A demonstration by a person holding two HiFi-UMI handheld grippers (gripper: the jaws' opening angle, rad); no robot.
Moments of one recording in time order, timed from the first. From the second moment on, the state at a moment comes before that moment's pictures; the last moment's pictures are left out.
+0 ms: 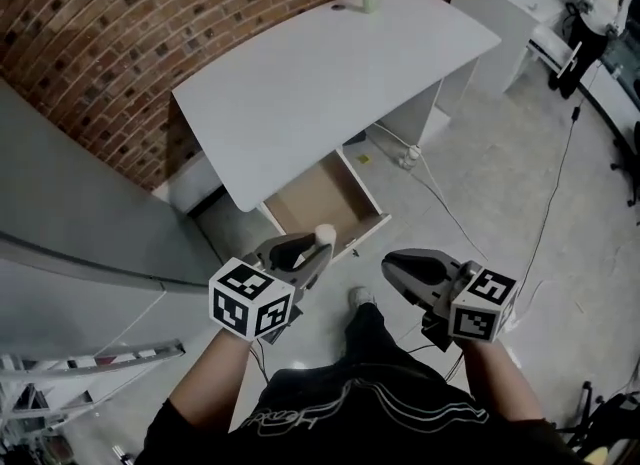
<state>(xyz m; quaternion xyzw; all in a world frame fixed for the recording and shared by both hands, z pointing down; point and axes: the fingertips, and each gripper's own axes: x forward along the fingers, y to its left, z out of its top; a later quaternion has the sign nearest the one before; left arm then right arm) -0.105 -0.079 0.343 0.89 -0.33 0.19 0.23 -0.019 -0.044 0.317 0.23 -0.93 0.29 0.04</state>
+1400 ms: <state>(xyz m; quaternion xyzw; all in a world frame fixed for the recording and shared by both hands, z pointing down) -0.112 0.032 0.199 0.93 -0.32 0.04 0.20 -0.051 0.028 0.215 0.22 -0.96 0.20 0.00</state>
